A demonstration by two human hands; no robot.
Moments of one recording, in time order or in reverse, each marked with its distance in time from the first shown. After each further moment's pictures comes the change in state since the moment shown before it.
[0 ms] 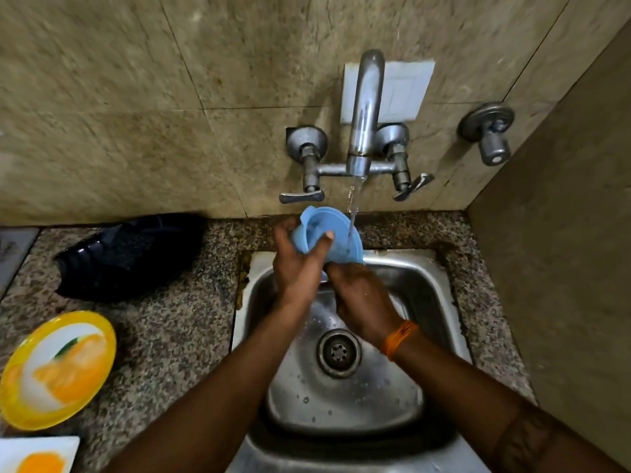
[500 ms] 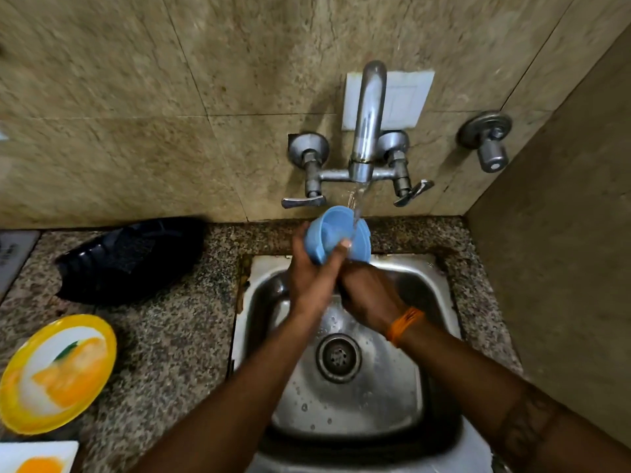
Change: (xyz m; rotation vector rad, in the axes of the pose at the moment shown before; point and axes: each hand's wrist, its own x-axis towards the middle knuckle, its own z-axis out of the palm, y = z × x) left_hand -0.013 -0.001 0.008 -0.040 -0.096 -0.060; right_hand 0.018 0.014 -0.012 0.032 -0.195 -0.003
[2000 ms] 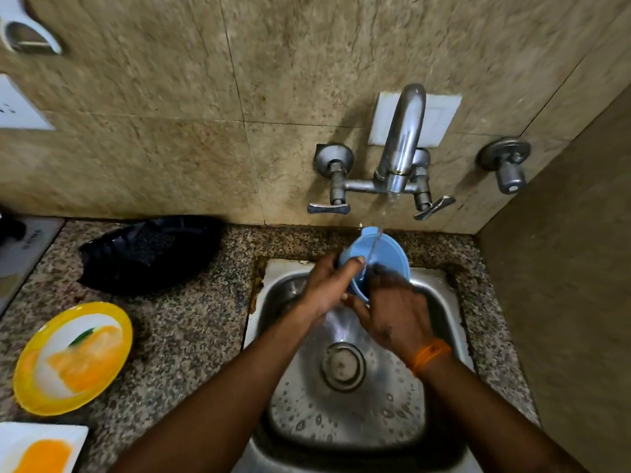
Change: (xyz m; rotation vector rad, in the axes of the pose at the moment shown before) left_hand 0.016 -0.006 -0.006 0.107 -0.271 -0.214; right_hand -0.025 -0.003 -0.002 -0.344 0.142 0.245
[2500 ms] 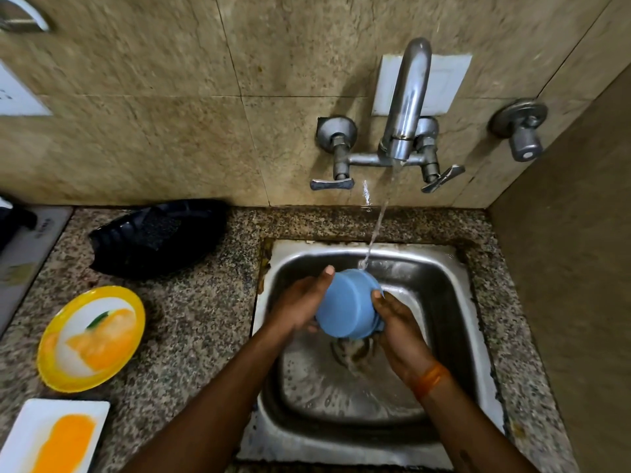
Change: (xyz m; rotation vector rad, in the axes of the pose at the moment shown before) left_hand -0.052 -0.039 -0.052 0.305 0.018 -0.201; right_hand -0.065 -0.022 0.050 1.672 -0.215 0.765
